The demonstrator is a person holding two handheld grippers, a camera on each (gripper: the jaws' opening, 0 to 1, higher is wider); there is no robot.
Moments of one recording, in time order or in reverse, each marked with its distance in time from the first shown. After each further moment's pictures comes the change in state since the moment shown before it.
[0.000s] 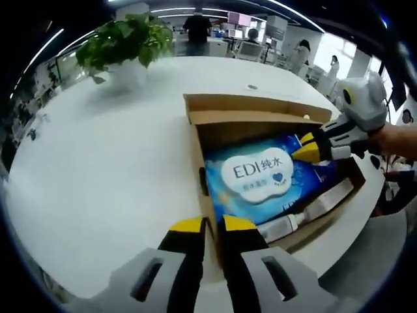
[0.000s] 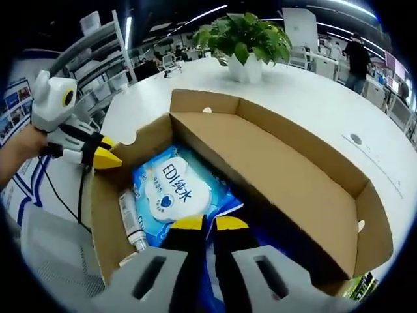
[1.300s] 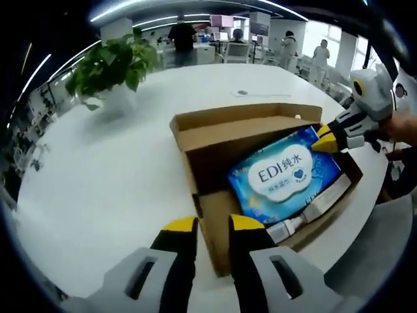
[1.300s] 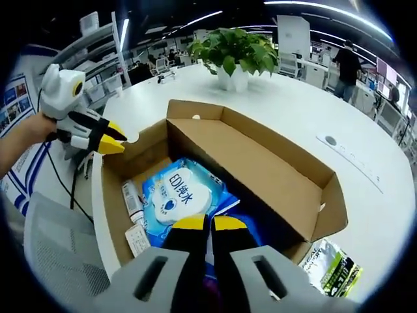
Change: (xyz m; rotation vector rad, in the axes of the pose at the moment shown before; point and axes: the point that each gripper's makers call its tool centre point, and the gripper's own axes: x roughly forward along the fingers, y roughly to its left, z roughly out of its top) left arm -0.021 -0.021 0.031 0.143 -0.052 0.018; right arm -0.053 -0.013 -0.009 -0.011 -0.022 -0.077
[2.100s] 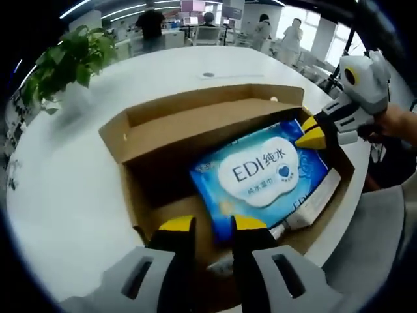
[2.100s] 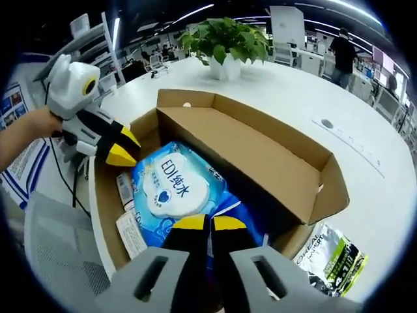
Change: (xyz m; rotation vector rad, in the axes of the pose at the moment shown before) left arm 0.061 -0.035 -0.005 0.050 0.163 -0.201; right arm 0.003 -0.013 -0.022 0.054 0.046 -0.003
